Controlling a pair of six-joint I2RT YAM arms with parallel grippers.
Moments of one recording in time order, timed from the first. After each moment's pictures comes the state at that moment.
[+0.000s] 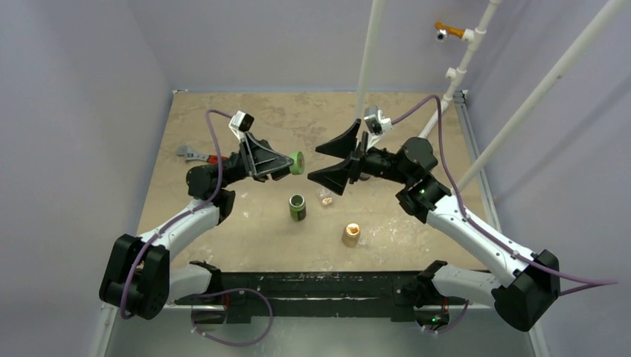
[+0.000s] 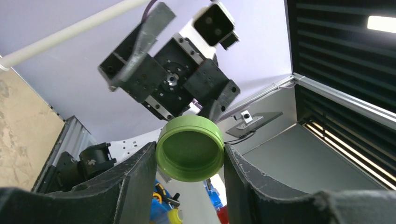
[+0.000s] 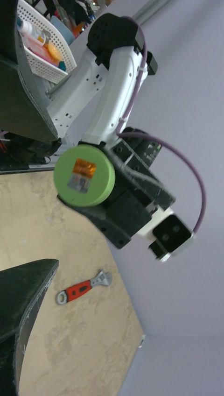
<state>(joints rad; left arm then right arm) -0.34 1.22 0.59 1.33 0.89 -1.84 0.62 1.11 0.90 0.42 -0.68 0.49</state>
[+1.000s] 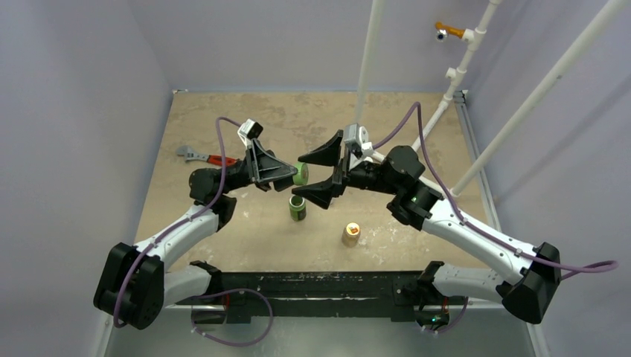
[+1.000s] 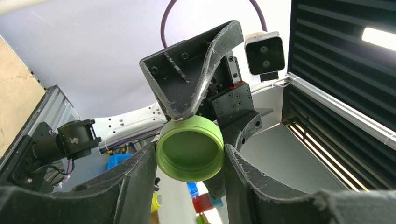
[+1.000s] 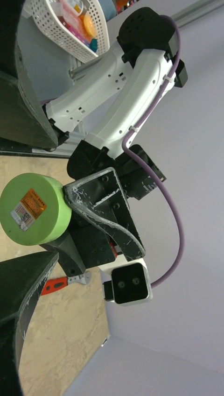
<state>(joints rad) -0.39 1.15 0.56 1.21 0.91 -1.91 0.84 1.12 0.97 0.36 -0.57 0.18</state>
